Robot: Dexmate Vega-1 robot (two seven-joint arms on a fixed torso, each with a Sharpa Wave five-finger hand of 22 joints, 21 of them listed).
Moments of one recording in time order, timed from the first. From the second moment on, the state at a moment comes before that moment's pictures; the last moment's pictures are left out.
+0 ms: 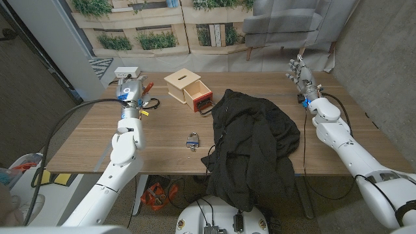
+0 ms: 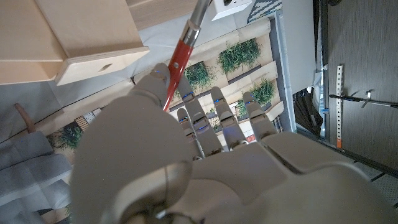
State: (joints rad) left arm 1.13 0.43 0.15 -1.87 1.13 0.50 0.30; left_hand 1.14 0.15 0.39 -0.16 0.20 0.44 -0.17 0.19 0.19 0.89 -0.21 0.51 0.47 0.39 -0.04 0.29 0.24 0.17 0.13 0.21 0.18; right arm -0.68 -0.48 -0.20 -1.09 0.47 0.36 0.11; right_hand 0.09 0.03 0.19 -0.05 0.20 0.15 -0.04 0.20 0.19 0.18 -0.02 0.20 0.20 0.04 -0.04 0.20 0.20 0.19 0.10 0.18 0.17
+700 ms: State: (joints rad) left arm 1.09 0.40 0.18 -1.82 1.10 0.45 0.39; left_hand 1.14 0.15 0.39 -0.16 0.20 0.44 -0.17 0.19 0.19 0.89 -0.21 0.52 0.47 0.40 -0.04 0.30 0.25 0.17 0.13 0.21 0.18; right arm -0.70 -0.49 -0.20 -1.11 0.47 0.37 0.12; right_hand 0.09 0.03 0.19 -0.05 0.20 0.15 -0.04 0.20 0.19 0.18 -0.02 0.20 0.20 0.04 -0.04 0.20 0.20 0.19 0.09 0.18 0.17
